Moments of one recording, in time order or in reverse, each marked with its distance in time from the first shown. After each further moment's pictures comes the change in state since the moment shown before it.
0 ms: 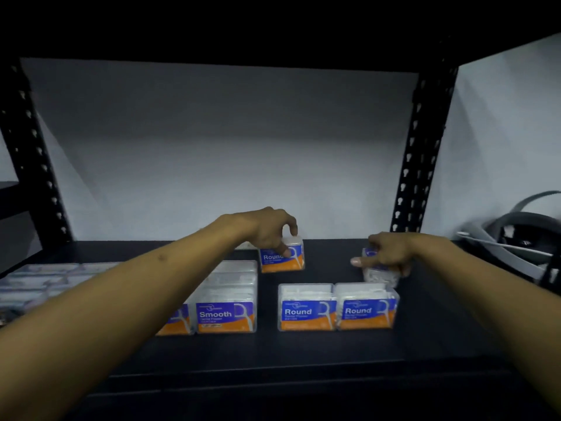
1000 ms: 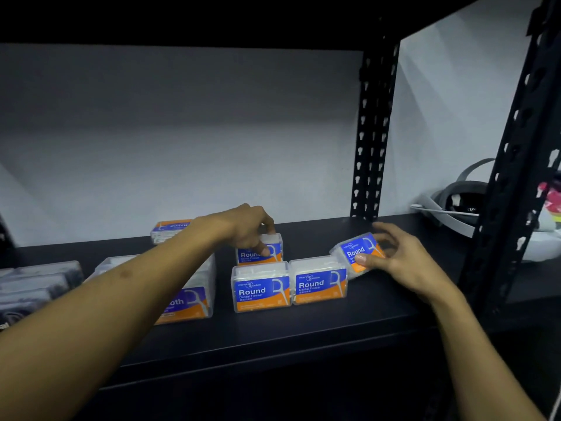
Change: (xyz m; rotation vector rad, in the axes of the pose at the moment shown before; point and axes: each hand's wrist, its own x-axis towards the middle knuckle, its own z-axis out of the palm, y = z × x) left_hand 0.003 0.045 0.026 0.008 -0.016 0.003; right_hand -0.078 0.069 0.085 0.884 0.602 -0.187
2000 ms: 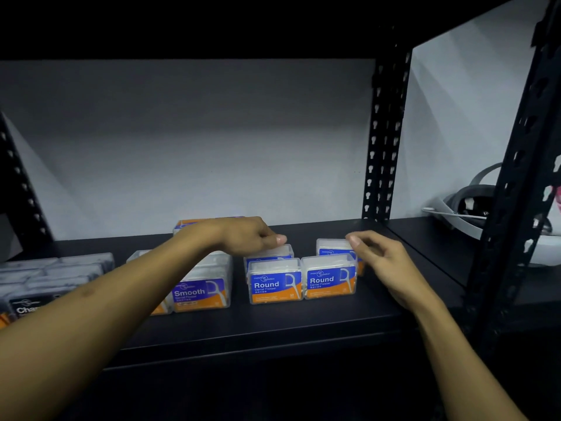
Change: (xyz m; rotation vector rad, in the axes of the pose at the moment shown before) left_hand -0.060 0.001 -0.008 -0.152 -0.140 0.026; right_hand -0.016 -0.022 0.037 0.225 -0.089 -0.115
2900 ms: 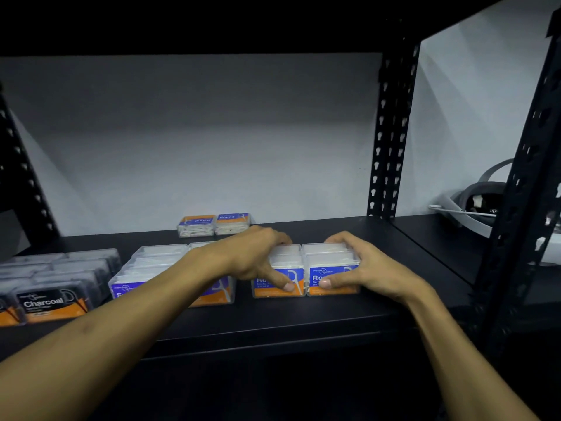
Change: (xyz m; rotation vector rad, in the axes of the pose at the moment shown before) left_hand -0.003 -0.003 0.035 0.160 0.209 0.186; right_hand 0.001 -0.021 0.017 -0.118 -0.396 0.051
